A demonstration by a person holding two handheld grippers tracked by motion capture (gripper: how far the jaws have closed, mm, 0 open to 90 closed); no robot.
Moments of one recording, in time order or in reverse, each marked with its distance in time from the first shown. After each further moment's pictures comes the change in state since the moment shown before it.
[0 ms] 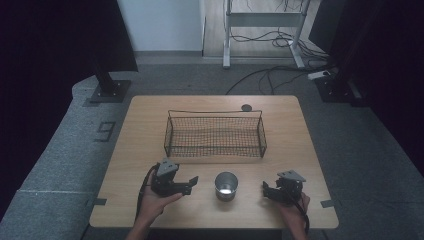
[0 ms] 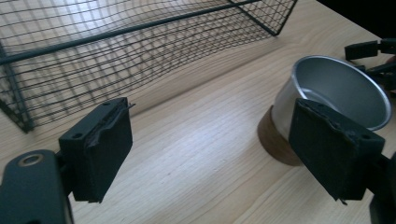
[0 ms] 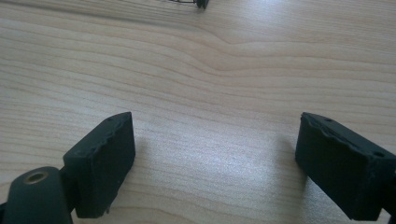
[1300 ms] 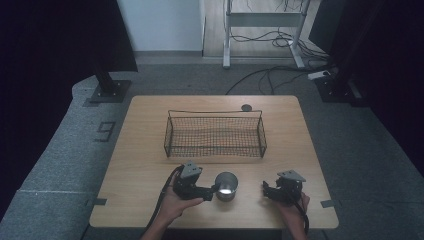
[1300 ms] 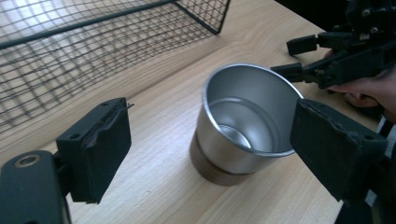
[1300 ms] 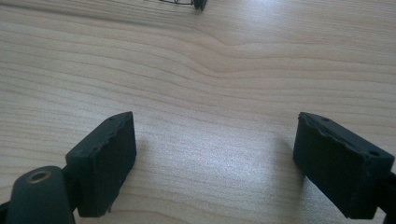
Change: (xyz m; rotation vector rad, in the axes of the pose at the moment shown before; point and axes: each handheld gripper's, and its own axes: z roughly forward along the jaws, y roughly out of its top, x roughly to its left) left arm -0.048 0.012 0.032 0.031 -0.133 0.055; right arm 0.000 0.001 0.000 -0.001 -0.009 0.004
